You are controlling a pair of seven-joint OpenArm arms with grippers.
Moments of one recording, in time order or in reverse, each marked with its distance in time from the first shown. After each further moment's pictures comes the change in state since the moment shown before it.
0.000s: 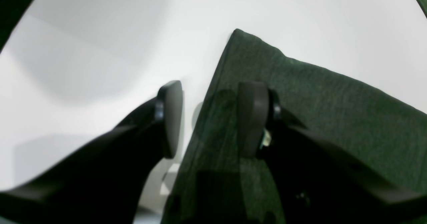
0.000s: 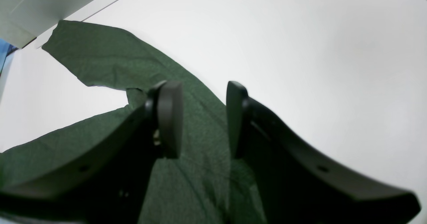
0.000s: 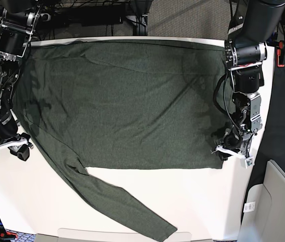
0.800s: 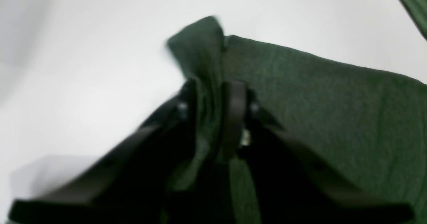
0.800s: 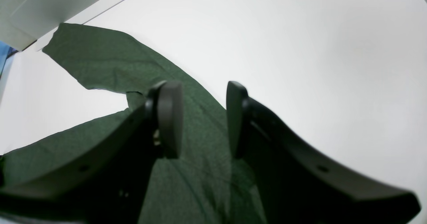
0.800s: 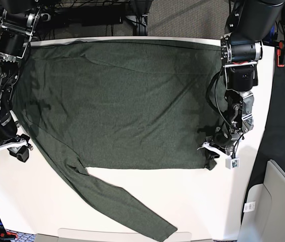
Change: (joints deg) left arm 1.3 2.2 4.6 0.6 -1.0 -6.7 -0.6; right arm 0.8 0.0 0.0 -0.2 -0.2 0.0 0.0
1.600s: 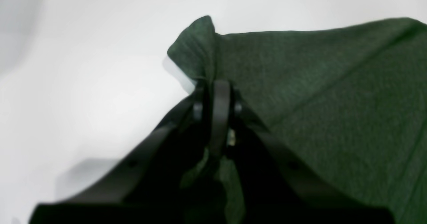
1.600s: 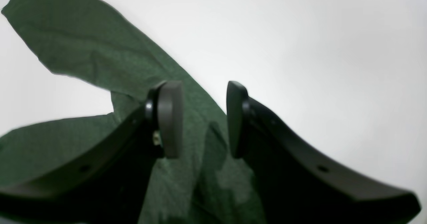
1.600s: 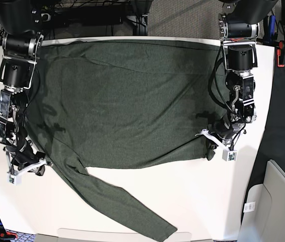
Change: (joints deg) left arm 10.9 -0.1 -0.1 23.8 1.2 0.2 13.3; right arm 16.3 -2.3 -10.6 -20.0 -15.2 0.3 0.2
